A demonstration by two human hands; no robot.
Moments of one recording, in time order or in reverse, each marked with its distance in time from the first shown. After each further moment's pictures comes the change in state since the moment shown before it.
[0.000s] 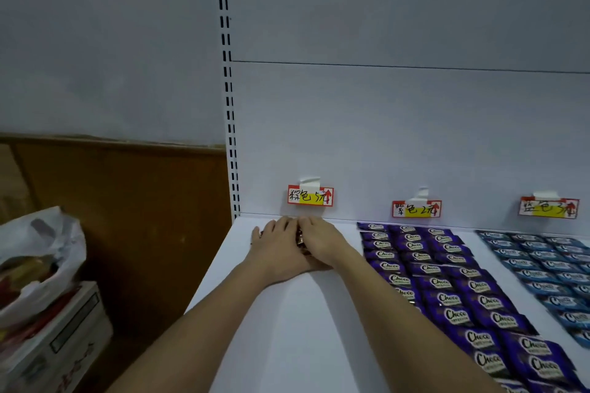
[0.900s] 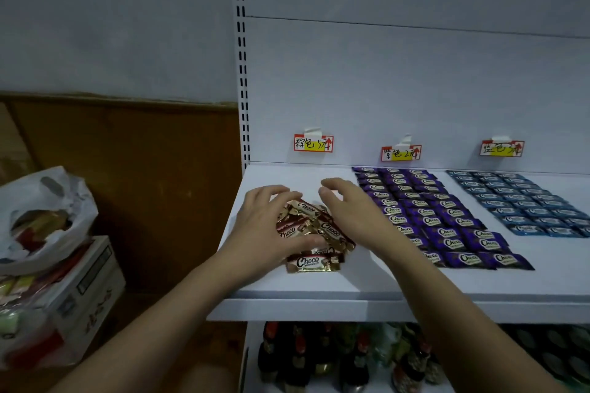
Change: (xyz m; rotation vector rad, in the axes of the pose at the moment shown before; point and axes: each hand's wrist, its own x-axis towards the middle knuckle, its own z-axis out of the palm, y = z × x) left_hand -0.169 -0.016 -0.058 -0.352 0.081 0.168; right_hand -0.157 -0.031 -0.001 0.081 0.224 -0.077
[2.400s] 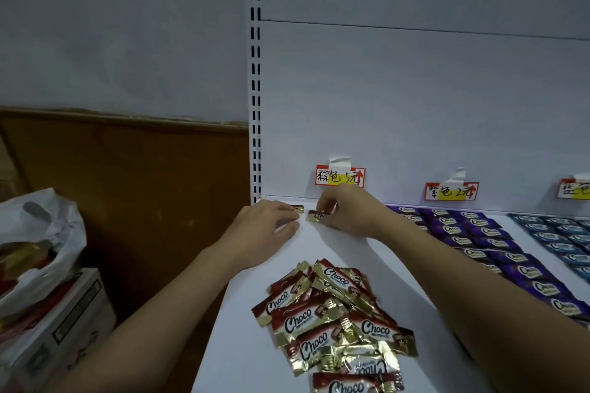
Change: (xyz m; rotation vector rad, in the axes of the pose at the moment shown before) left_hand 0.140 -0.103 0.007 0.291 -0.075 0.064; right_hand 0.166 0.028 0.024 -0.475 -0.239 -0.228
